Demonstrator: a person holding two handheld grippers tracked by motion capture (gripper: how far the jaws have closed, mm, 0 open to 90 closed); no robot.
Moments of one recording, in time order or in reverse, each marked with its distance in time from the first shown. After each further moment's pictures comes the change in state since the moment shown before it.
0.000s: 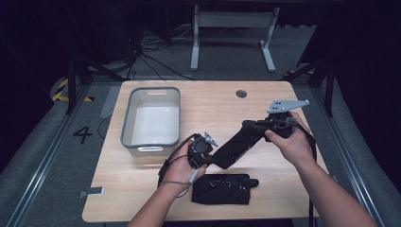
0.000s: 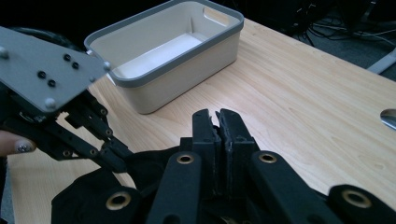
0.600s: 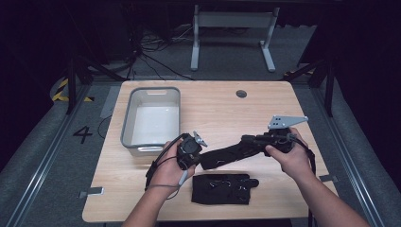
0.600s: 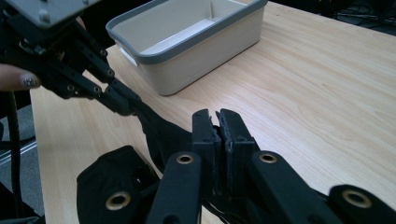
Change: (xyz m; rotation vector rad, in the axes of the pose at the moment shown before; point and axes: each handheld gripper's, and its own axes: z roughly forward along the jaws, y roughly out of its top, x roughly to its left) left arm 0.005 -0.015 -0.029 0.043 0.101 0.002; right arm 0.012 -0.040 0.005 -0.008 0.075 0.039
